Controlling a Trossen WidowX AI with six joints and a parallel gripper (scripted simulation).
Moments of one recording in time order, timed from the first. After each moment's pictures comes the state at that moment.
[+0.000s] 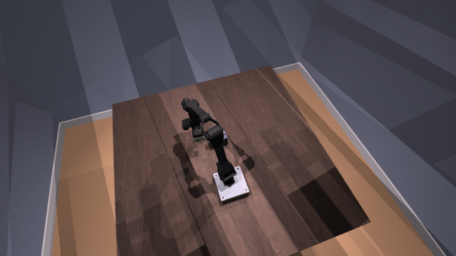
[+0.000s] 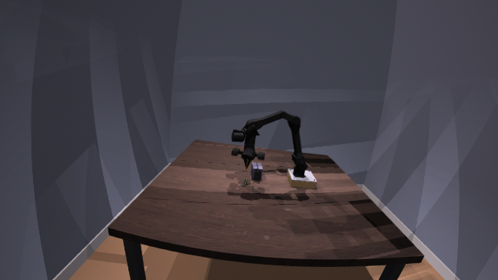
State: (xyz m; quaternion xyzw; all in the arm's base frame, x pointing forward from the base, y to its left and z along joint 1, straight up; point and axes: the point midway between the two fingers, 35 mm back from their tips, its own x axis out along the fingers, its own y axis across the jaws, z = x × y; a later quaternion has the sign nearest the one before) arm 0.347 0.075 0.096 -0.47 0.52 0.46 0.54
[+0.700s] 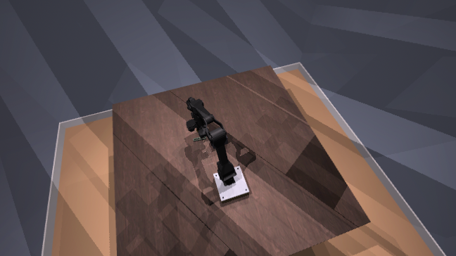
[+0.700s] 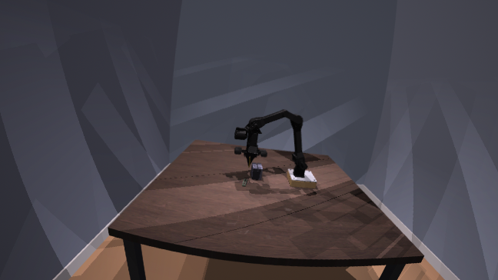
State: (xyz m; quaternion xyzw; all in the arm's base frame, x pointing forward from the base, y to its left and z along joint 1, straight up) arm 0.334 0.051 0.102 -0.52 0.48 0.50 0.50
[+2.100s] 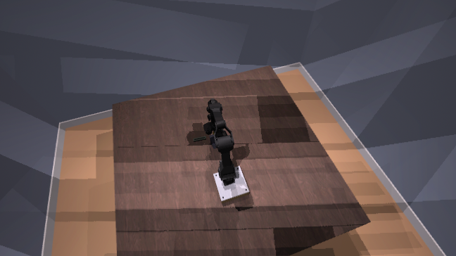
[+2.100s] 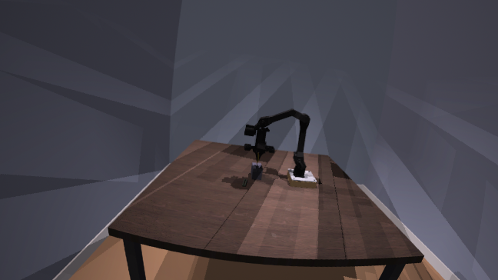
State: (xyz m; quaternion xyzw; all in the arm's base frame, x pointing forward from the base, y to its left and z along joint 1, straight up) arm 0.278 -0.038 0.099 -0.52 0.49 0.50 0.50
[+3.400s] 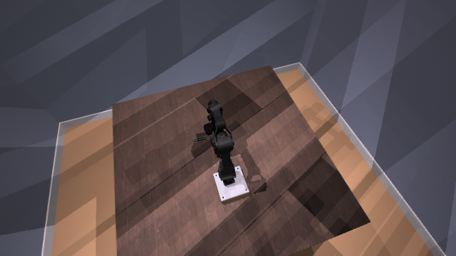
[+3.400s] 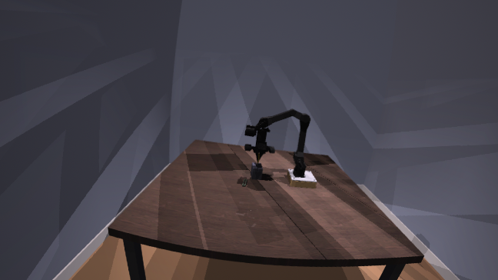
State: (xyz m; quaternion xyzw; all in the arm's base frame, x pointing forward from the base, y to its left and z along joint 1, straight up) arm 0.275 -0.038 0.097 -0.52 0.48 0.50 0.49
